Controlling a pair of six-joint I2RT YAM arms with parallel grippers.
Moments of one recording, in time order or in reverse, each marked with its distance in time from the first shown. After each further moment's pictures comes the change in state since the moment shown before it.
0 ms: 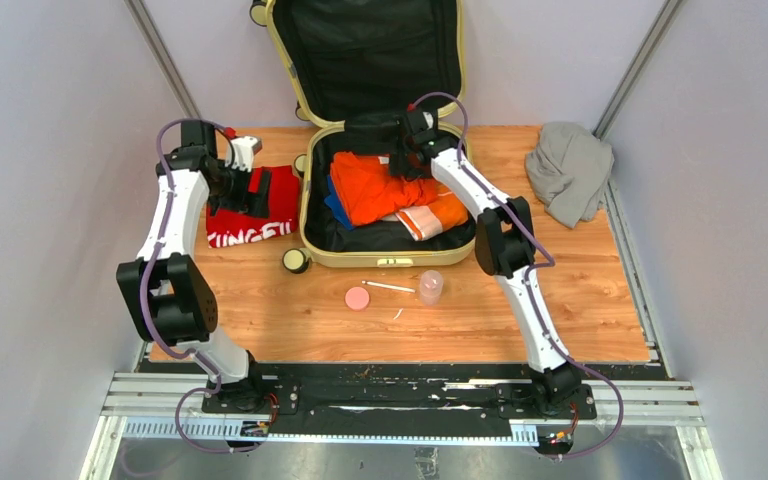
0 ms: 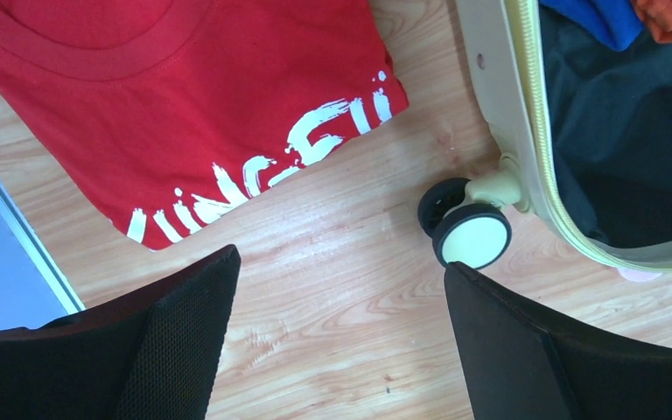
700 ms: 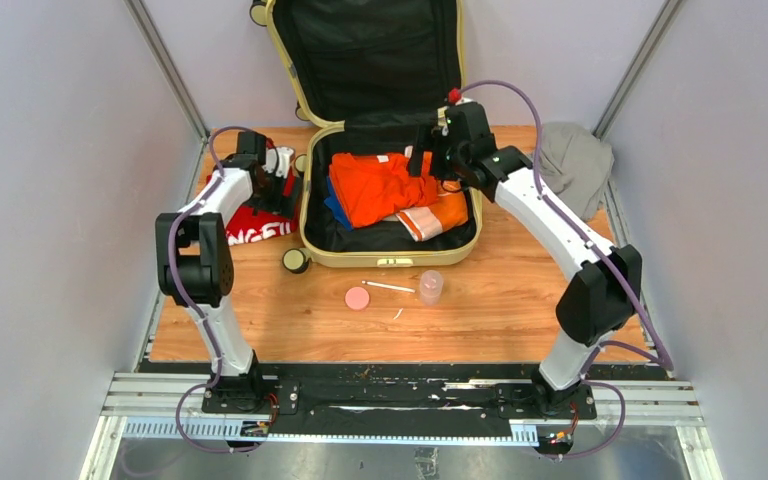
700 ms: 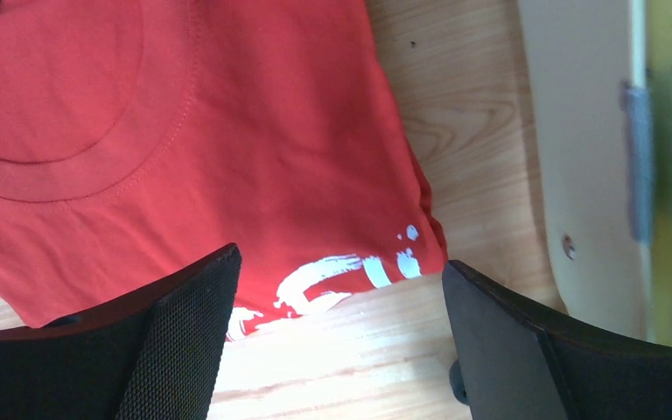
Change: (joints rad) left arm -0.155 0.256 -0.067 0.339 -0.196 -0.115; right arm 0.020 -0.808 -0.682 0.120 -0.053 -0.019
